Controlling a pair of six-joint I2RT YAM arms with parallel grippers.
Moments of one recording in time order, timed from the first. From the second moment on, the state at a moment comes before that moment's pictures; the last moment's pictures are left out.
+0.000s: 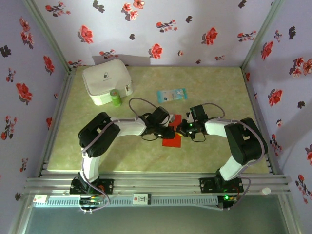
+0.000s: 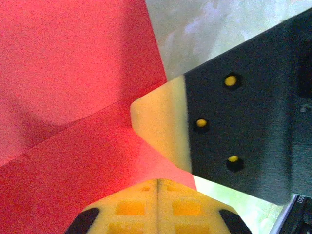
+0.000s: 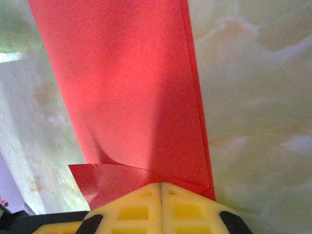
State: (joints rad) left arm -0.91 1.97 1.13 -0.10 0.40 -0.65; right arm 0.37 1.64 0.68 -0.11 -0.53 0.81
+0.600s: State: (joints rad) left arm -0.91 1.89 0.97 -0.02 0.40 -0.65; right arm 0.37 1.64 0.68 -0.11 -0.55 0.79
